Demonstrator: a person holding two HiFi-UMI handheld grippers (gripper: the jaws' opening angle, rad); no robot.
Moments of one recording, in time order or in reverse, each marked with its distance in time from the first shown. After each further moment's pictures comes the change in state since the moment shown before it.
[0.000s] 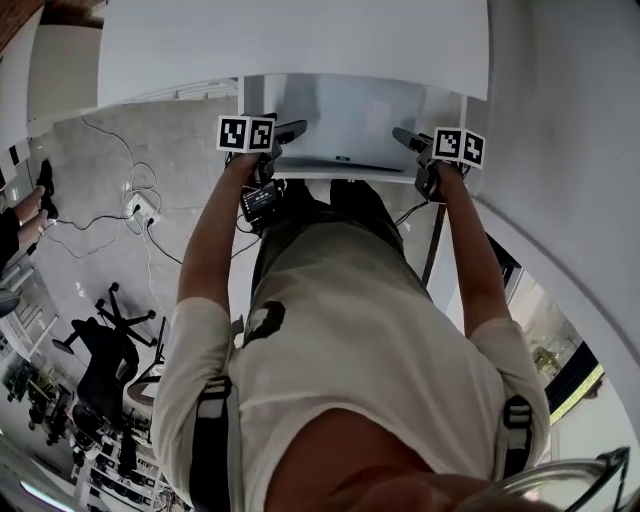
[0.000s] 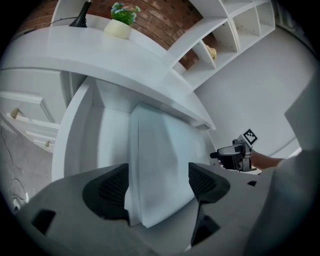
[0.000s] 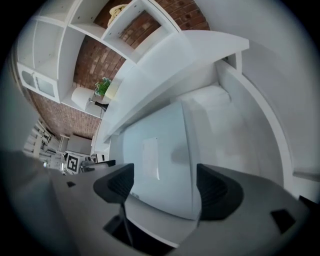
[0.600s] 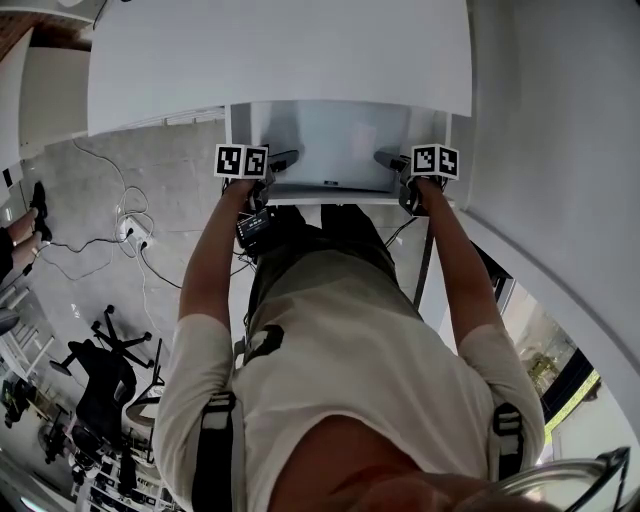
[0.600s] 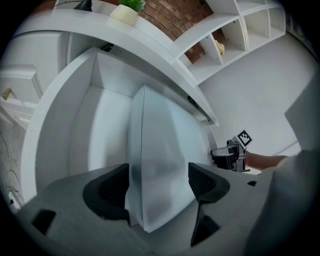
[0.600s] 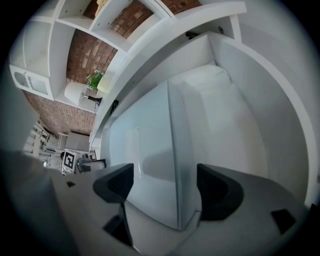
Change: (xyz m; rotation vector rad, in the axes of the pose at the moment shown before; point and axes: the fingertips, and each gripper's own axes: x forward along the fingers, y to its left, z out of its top) left arm 0.027 0.011 -0.020 -0.060 0.062 -0.025; right arm 0.038 -0.028 -0.011 0.007 0.088 -0.002
